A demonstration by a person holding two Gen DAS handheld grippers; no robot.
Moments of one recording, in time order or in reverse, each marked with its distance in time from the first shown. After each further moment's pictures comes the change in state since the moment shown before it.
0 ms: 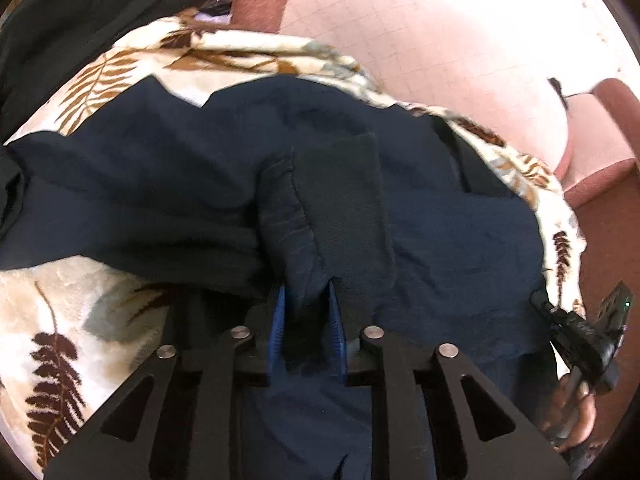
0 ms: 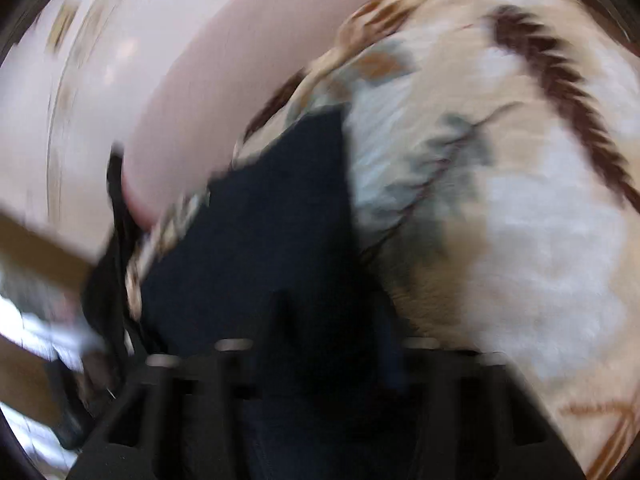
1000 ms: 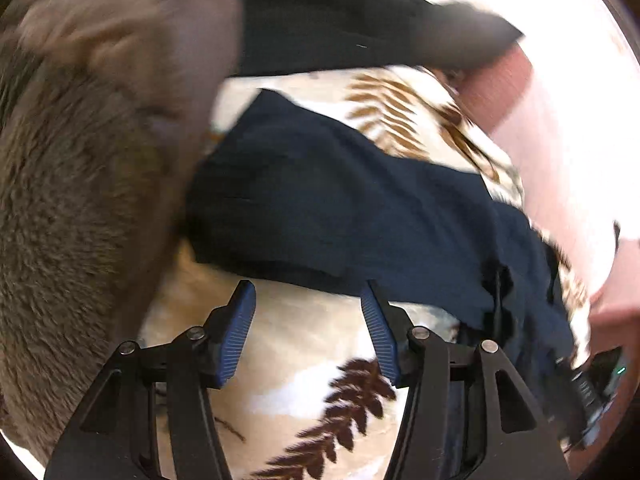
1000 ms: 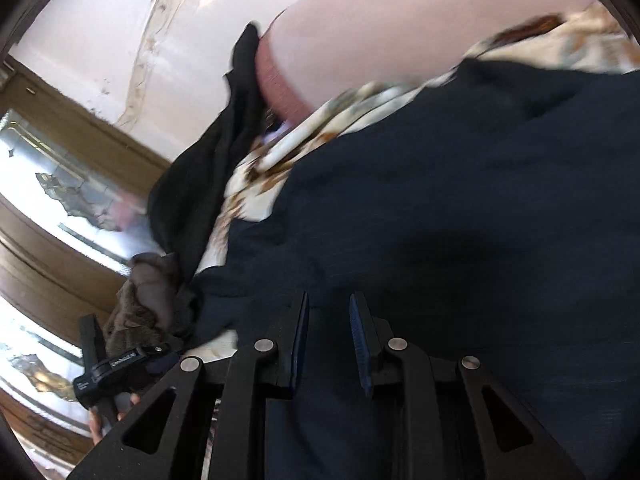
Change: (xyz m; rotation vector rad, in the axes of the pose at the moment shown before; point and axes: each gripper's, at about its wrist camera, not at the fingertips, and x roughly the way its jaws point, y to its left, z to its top) left arm -0.077 0.245 -0.007 -0.429 -0.045 0.137; right arm 0.090 0.207 -0.089 -0.200 0.177 0.323
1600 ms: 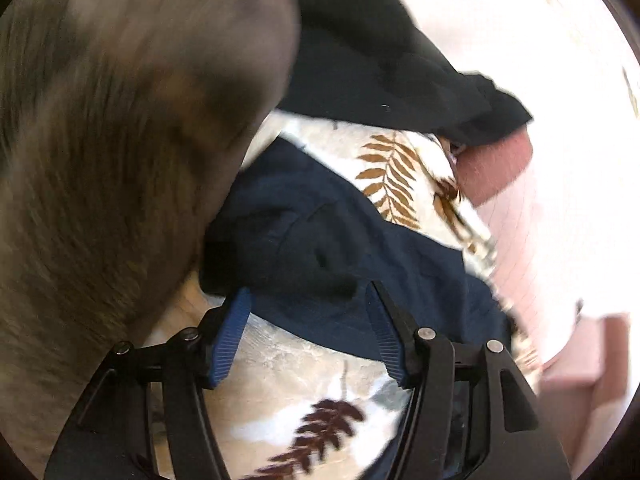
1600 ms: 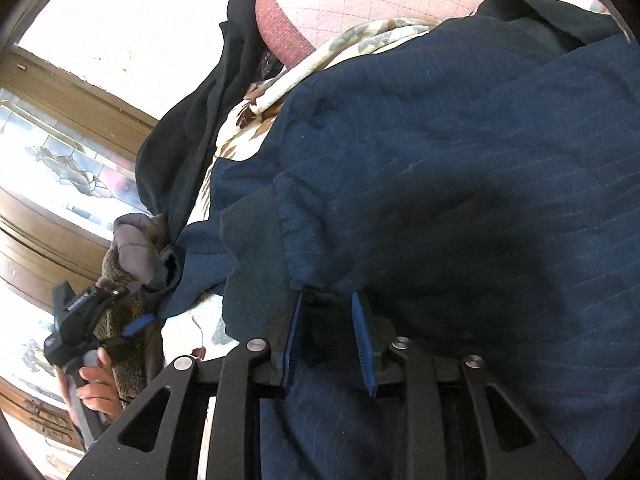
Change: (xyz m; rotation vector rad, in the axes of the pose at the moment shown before) left arm -0.020 0.009 0.019 -0.119 -0.115 -0.066; right arm 0.032 -0.008 -0.021 -0.023 0.107 -0.039
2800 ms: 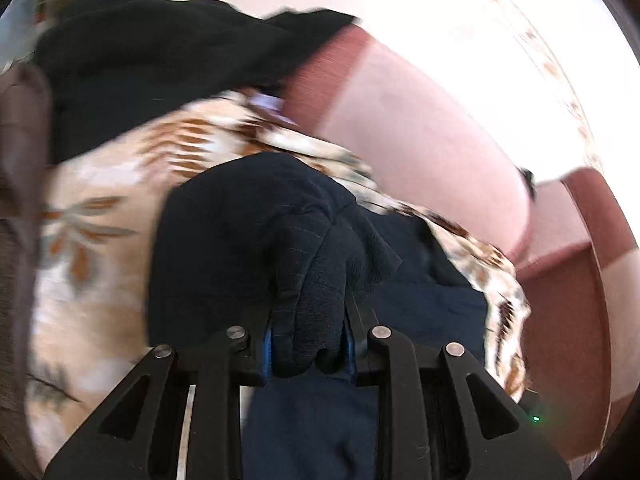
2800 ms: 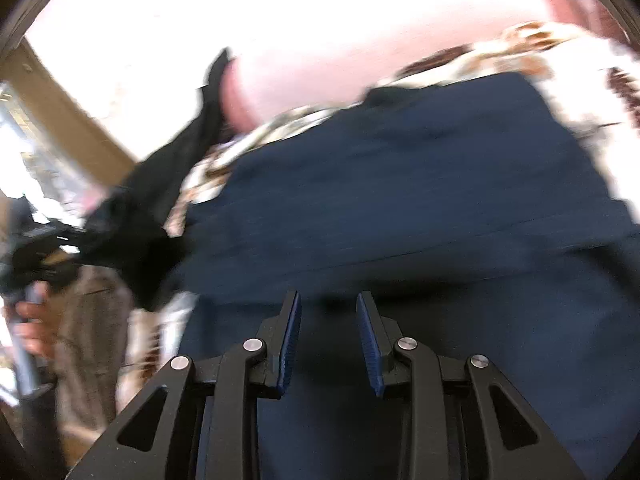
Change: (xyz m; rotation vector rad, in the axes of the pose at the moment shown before) left arm -0.014 -0.173 -0.071 0.389 0.072 -0.210; right arm -0.137 -0.056 -0.047 -0.026 -0.236 -0.242
